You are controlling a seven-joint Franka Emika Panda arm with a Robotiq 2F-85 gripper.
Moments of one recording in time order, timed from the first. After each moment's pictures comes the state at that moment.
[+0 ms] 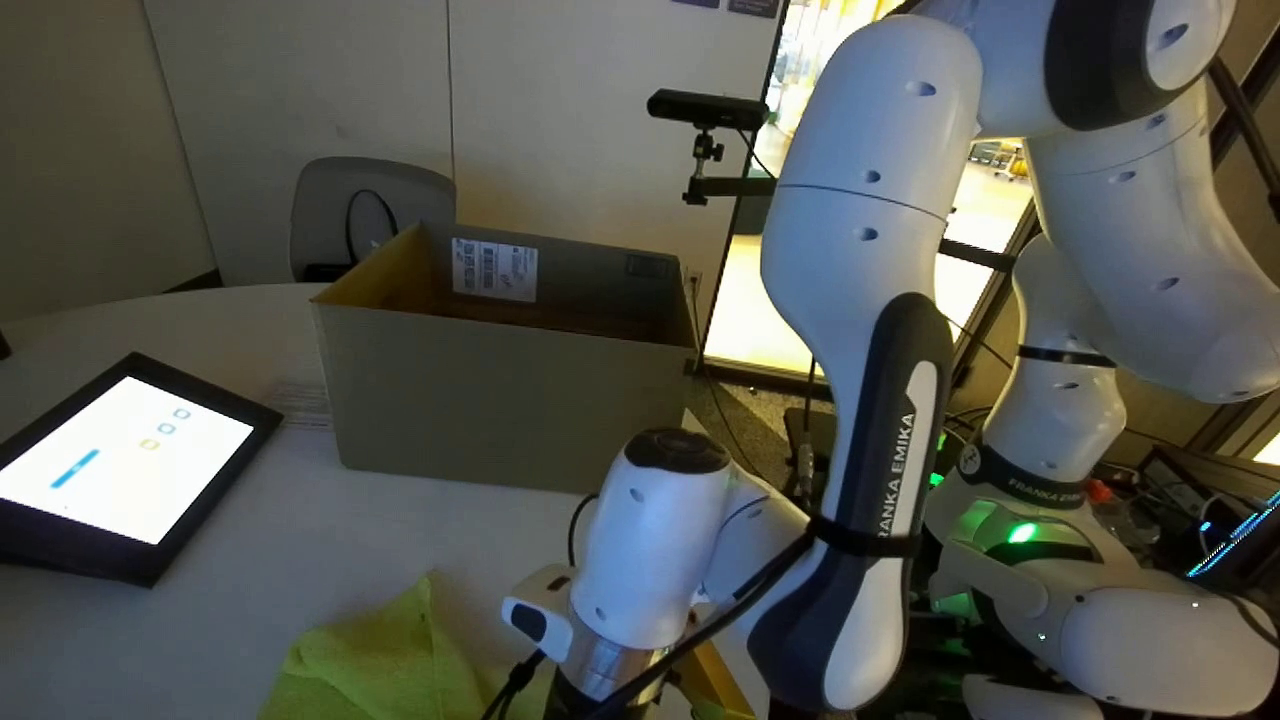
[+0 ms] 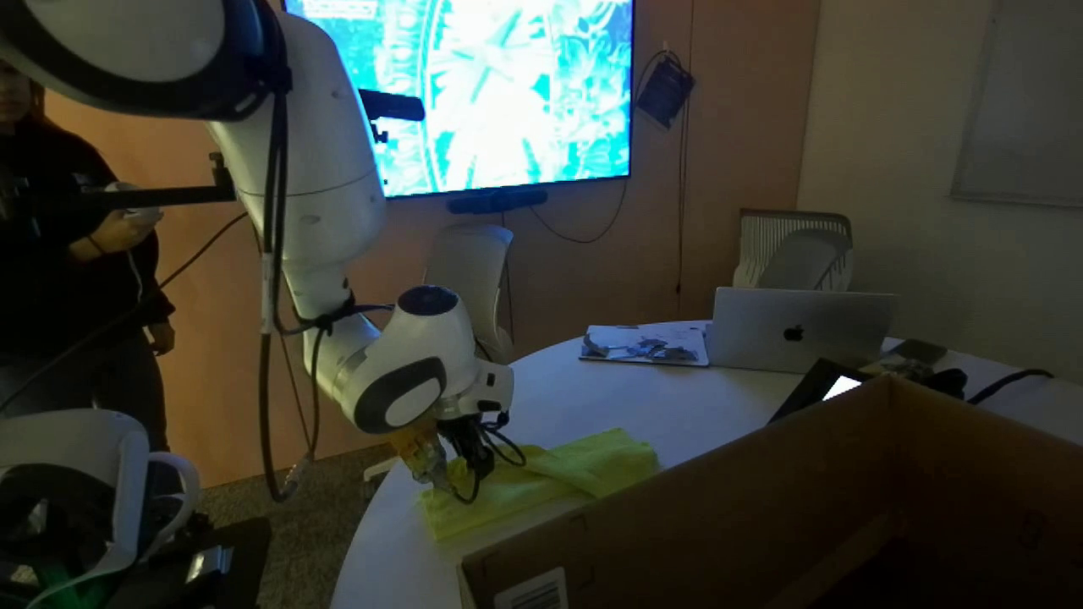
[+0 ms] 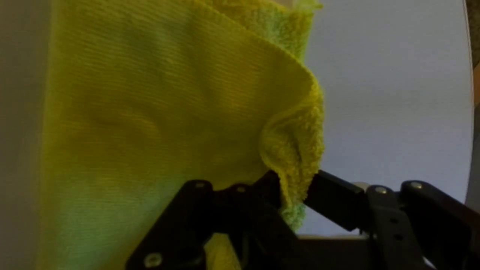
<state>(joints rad) 0.23 0.76 0.37 -2.19 -0.03 3.18 0.08</state>
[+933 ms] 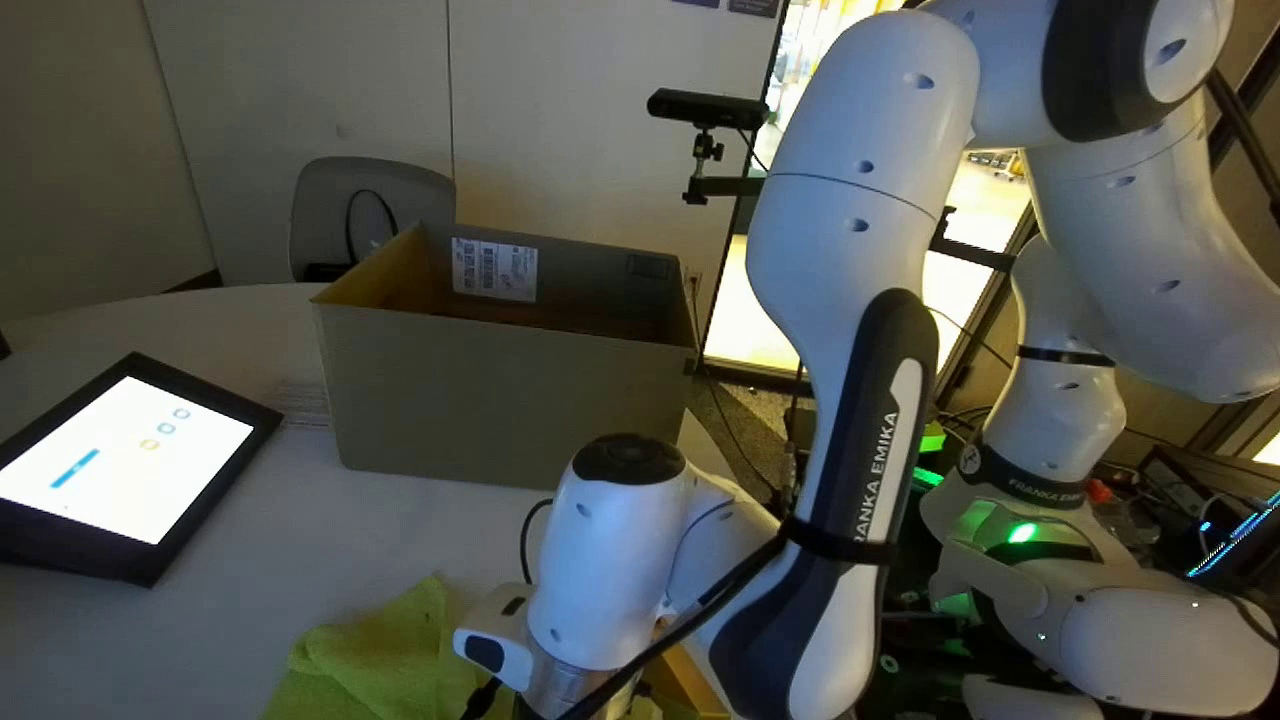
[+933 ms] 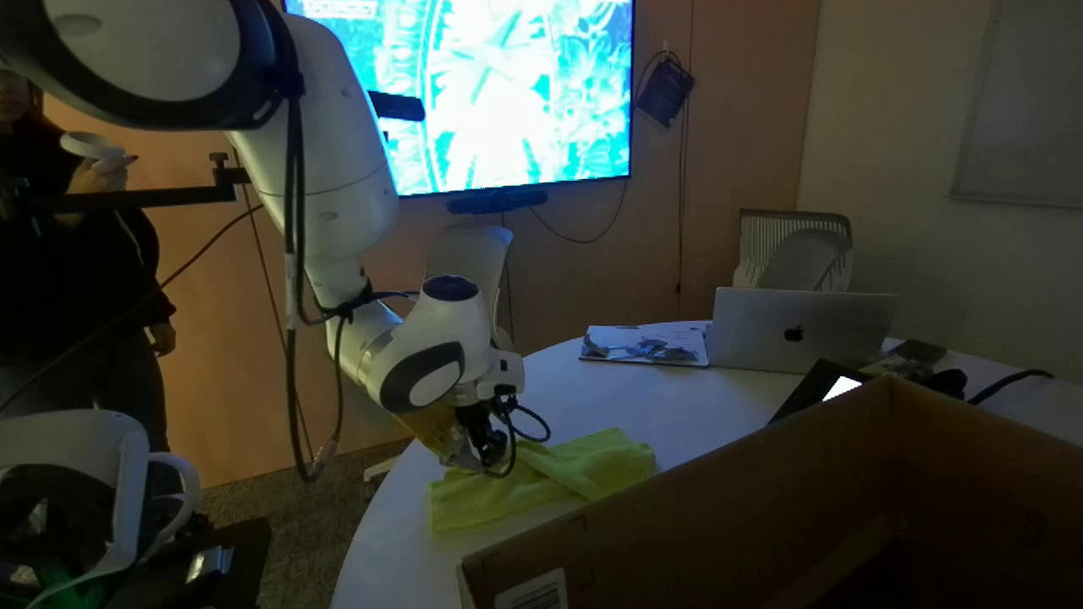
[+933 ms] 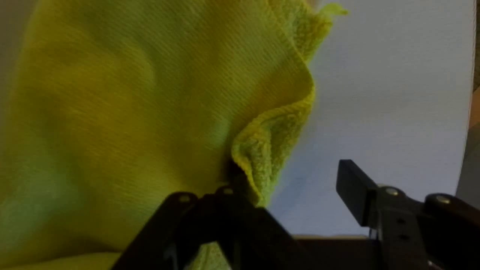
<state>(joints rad) 0.25 0.78 0.36 -2.09 -0.03 3.05 -0.04</state>
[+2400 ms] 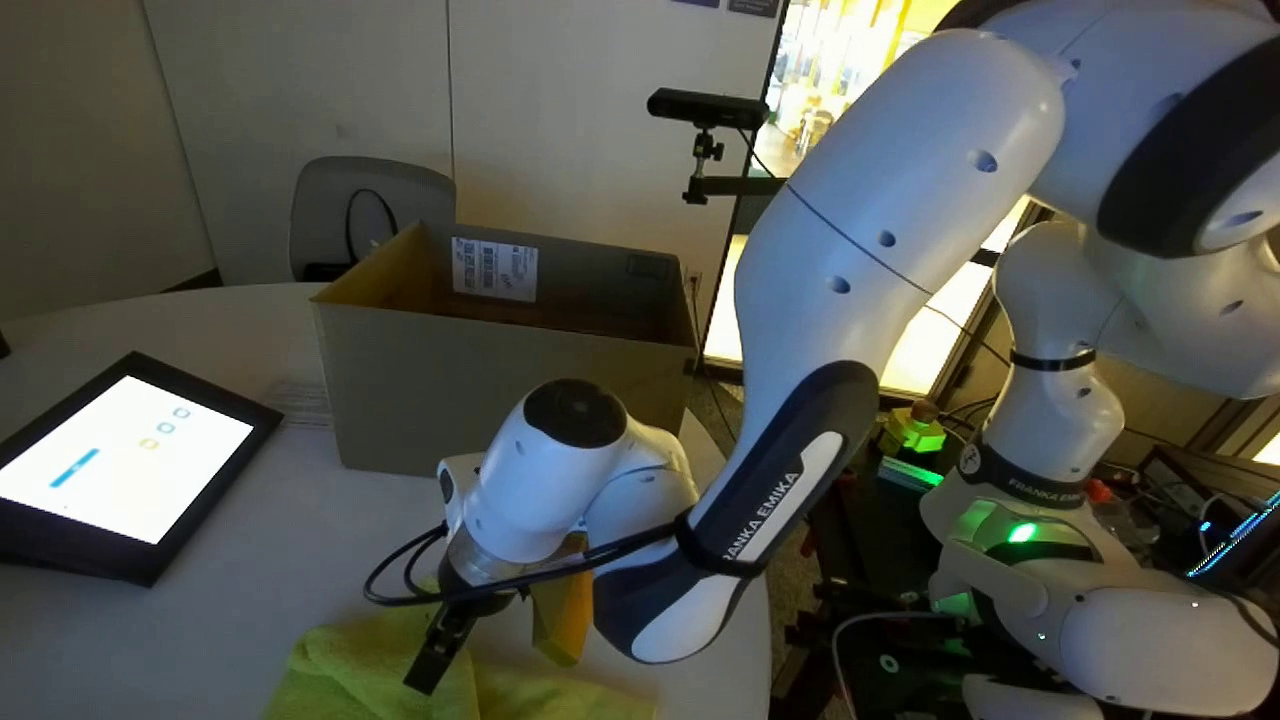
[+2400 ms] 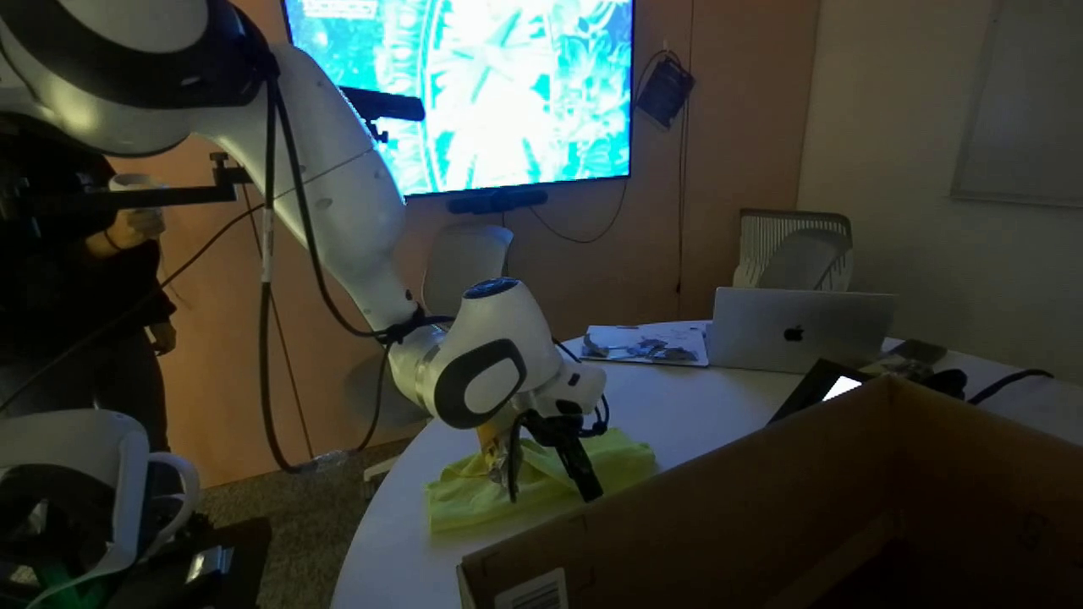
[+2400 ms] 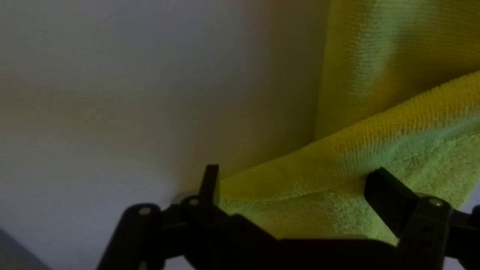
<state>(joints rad) 0.70 0.83 -0.28 -1.97 0.16 3.09 0.43</state>
